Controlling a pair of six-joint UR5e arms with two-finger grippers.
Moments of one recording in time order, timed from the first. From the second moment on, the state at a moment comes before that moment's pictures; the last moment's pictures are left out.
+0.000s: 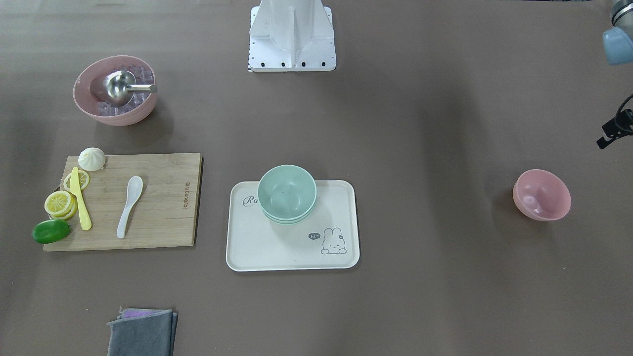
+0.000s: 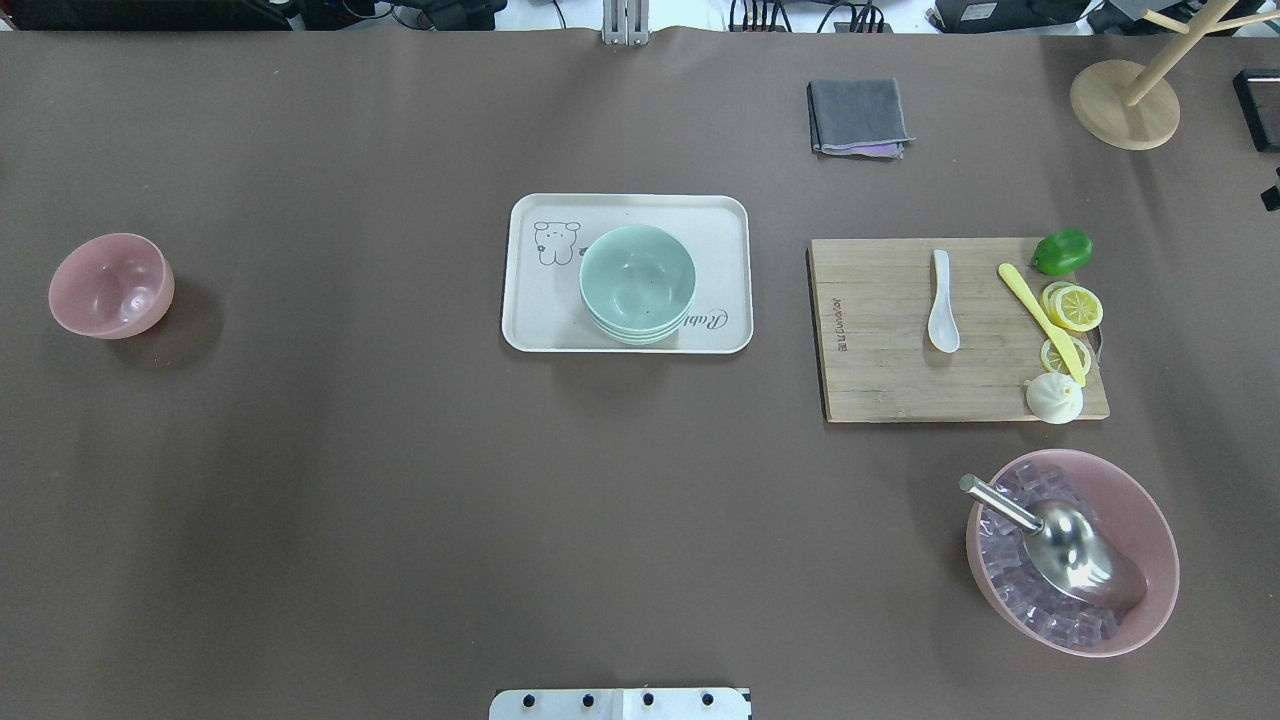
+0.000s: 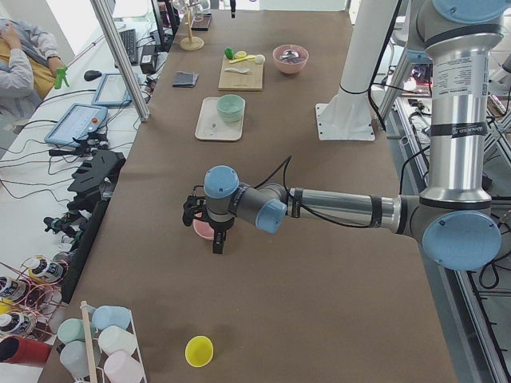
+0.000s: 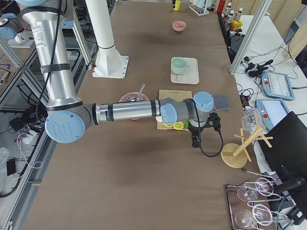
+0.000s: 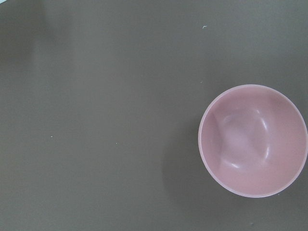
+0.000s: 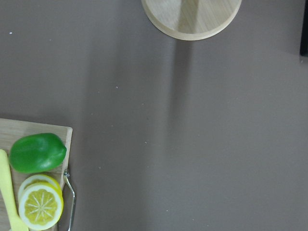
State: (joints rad) left arm -1.37 -1.51 -1.68 -1.92 -2.34 -0.37; right arm 1.43 -1.39 1.52 -1.48 2.32 0.13
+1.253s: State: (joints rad) left arm -1.37 -1.52 -1.69 -1.94 -2.36 -0.36; right arm 1.45 -1.41 1.52 -1.48 2.29 0.12
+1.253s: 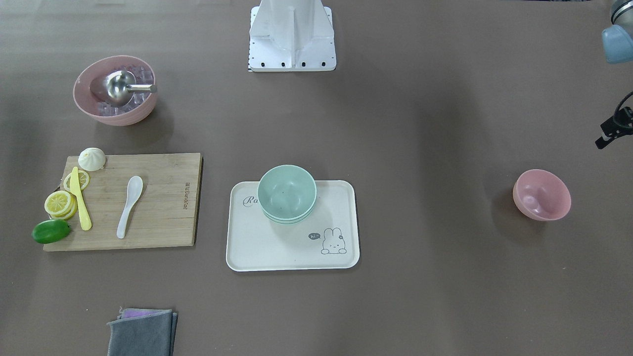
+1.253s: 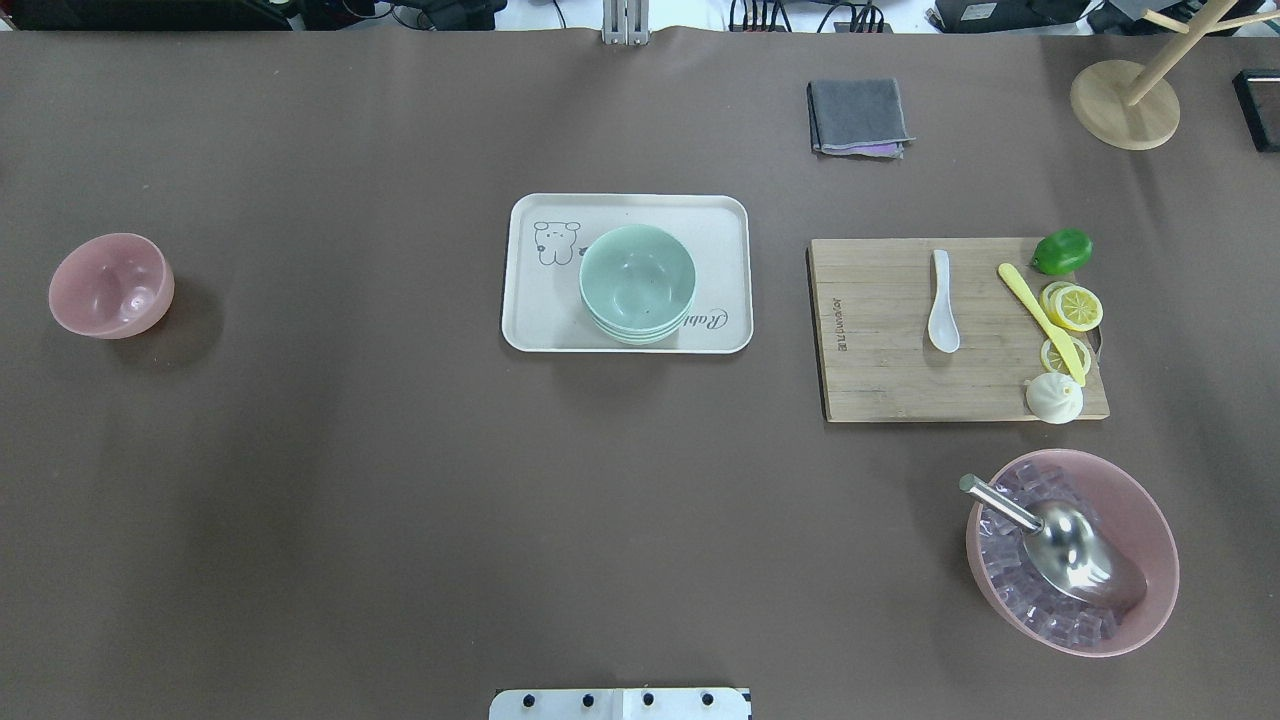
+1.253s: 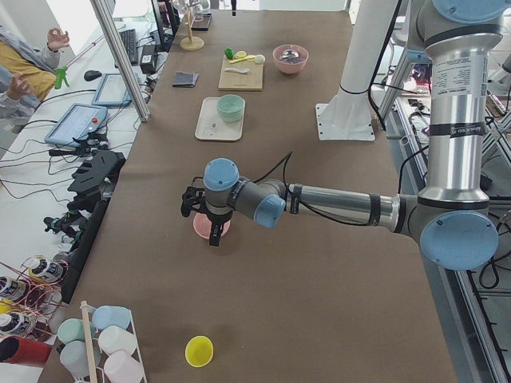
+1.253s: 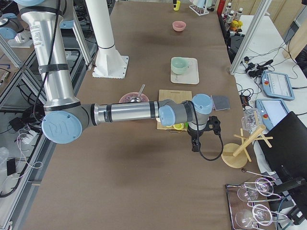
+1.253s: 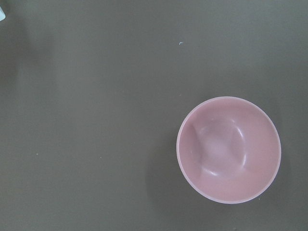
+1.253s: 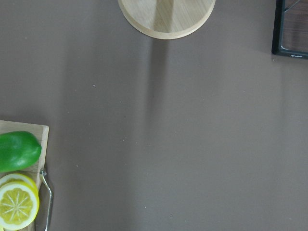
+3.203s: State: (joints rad) left arm -1.33 -1.59 -1.63 -1.94 -2.37 -0.38; right arm 1.28 -1.43 1.67 -1.40 2.38 0.46
